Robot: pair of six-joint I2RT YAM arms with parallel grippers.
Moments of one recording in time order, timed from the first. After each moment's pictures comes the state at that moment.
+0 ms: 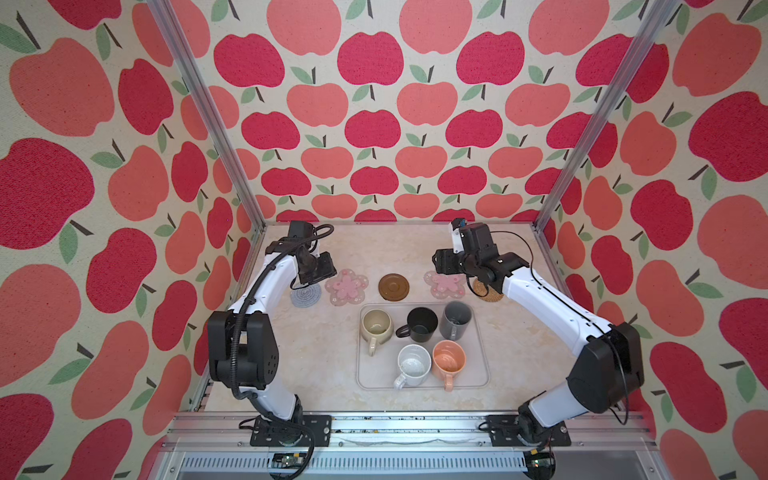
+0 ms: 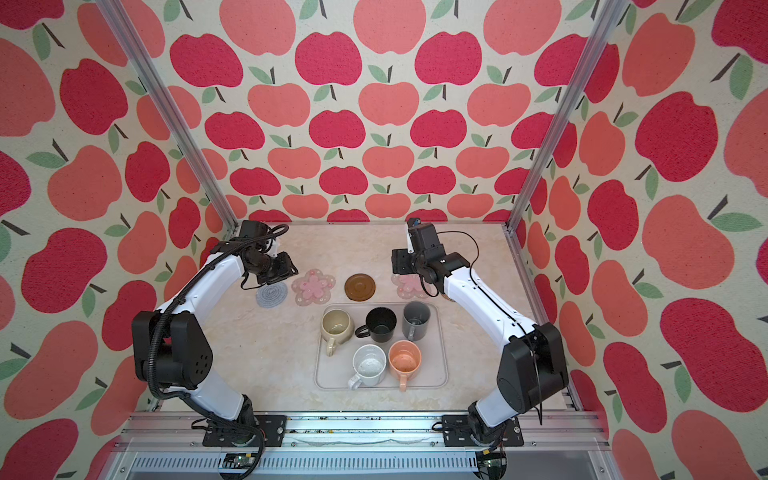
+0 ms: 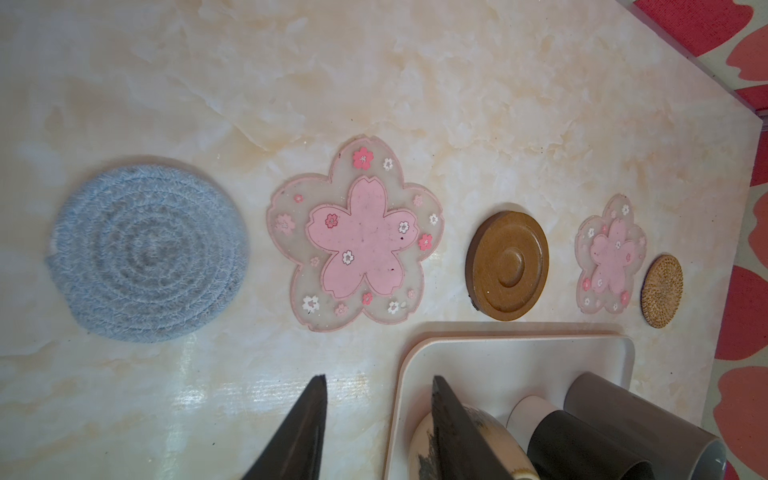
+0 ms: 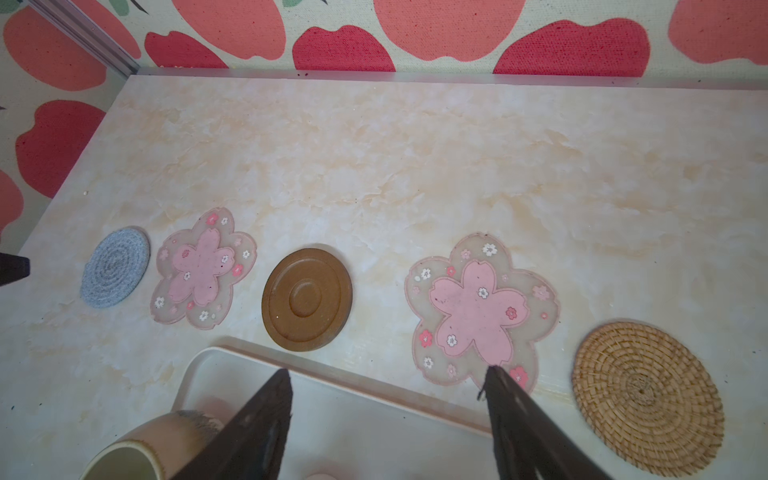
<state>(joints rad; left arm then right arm) -0.09 1.66 1.39 -0.85 0.26 -0.34 0.52 1.53 1.30 -0.49 0.03 0.27</state>
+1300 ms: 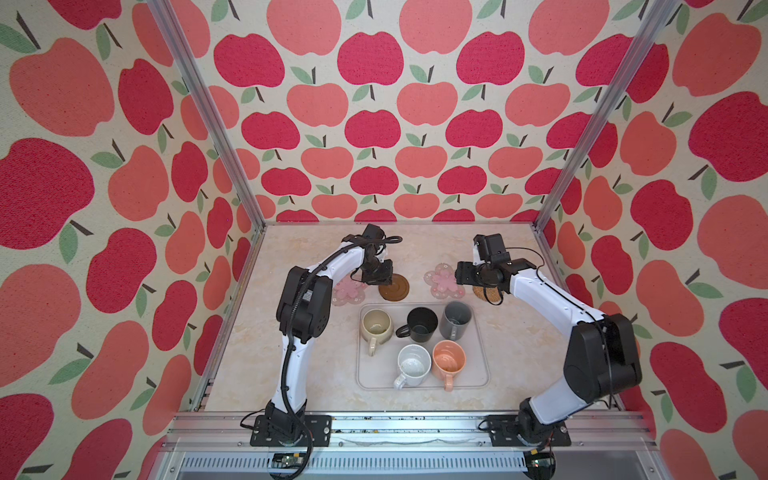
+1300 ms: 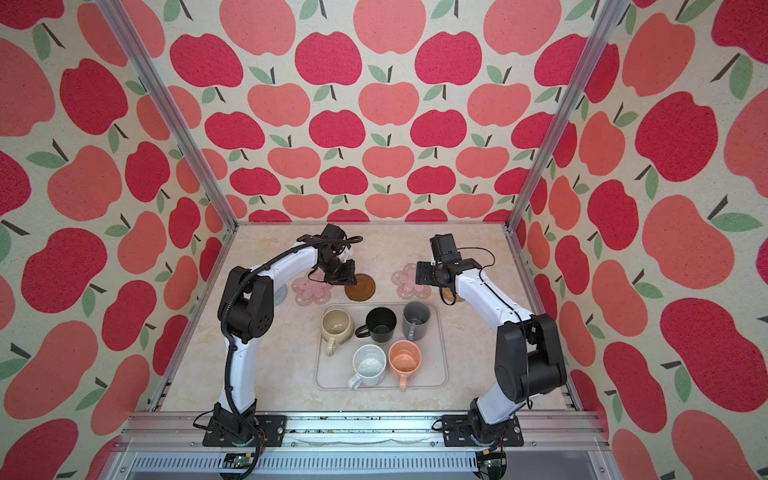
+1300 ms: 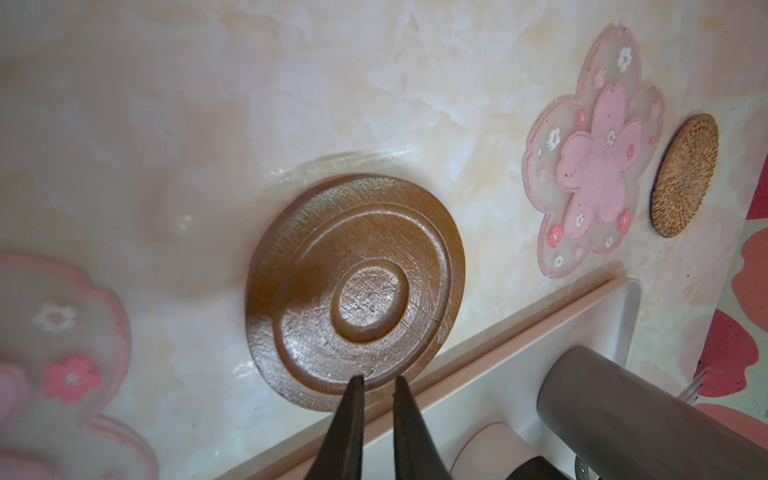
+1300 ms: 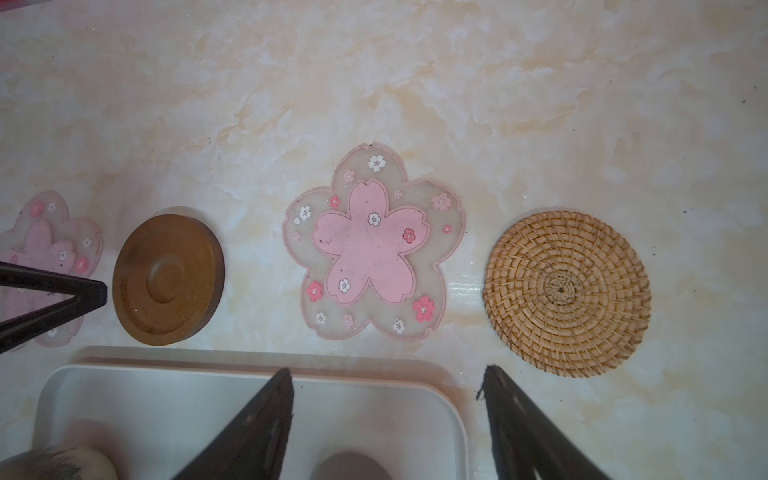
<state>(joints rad) -0.44 2.21 1.79 -0.84 0.39 -0.35 0.37 1.62 1.19 -0.52 -0.01 0.30</state>
